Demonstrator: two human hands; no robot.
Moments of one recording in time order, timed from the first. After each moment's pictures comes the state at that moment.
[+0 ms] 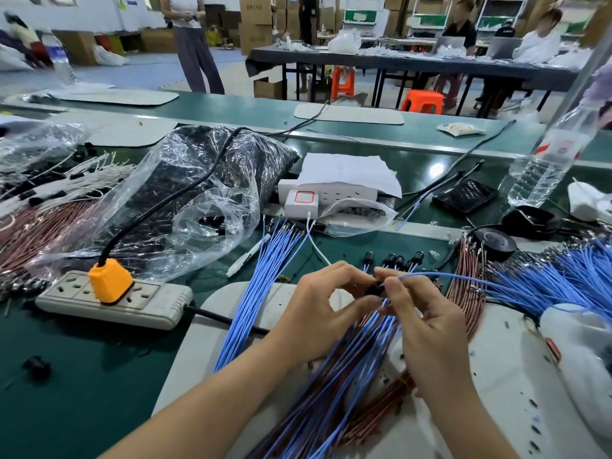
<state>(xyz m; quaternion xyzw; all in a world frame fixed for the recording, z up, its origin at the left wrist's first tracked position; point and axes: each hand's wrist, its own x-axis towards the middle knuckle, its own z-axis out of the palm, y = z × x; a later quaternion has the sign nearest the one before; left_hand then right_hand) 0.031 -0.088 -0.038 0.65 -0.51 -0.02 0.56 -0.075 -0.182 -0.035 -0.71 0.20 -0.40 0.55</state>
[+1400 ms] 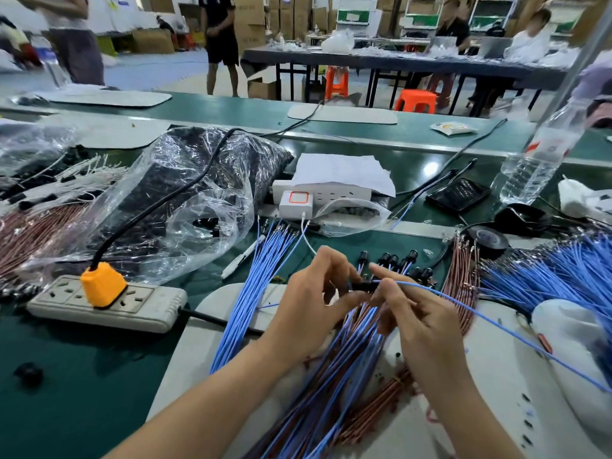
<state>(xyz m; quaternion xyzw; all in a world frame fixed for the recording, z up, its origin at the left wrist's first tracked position) 0.031 -0.088 -0.038 0.67 -0.46 -0.02 0.58 -0.080 -0.184 -0.033 -0.73 0.17 -0.36 0.55</state>
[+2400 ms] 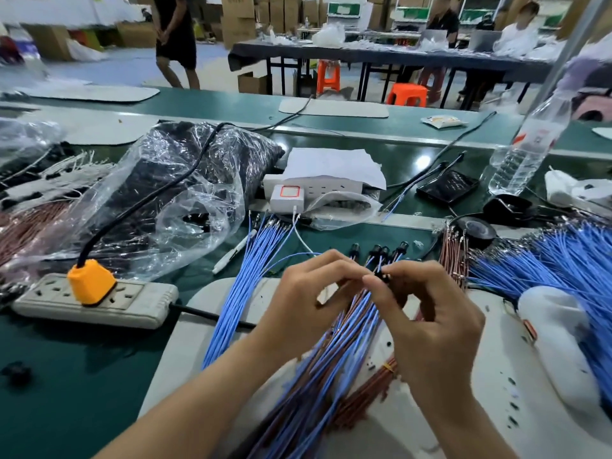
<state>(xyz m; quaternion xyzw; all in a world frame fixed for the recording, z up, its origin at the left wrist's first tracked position) 0.023 -0.082 -0.025 0.61 -0.58 0.06 0.54 -0.090 -0.172 -0.020 -0.77 0.10 -0.55 0.31</state>
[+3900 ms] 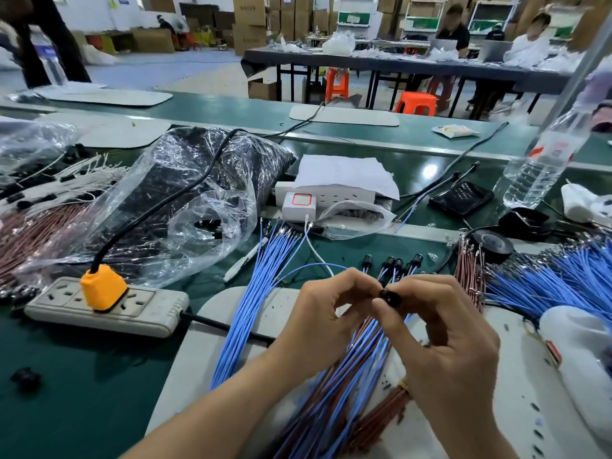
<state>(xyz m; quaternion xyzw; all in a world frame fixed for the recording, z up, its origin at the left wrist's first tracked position) 0.022 -0.086 -0.037 0.60 -0.48 -0.12 0.63 -0.089 -0.171 -0.023 -0.78 0.05 -0.53 0.33</state>
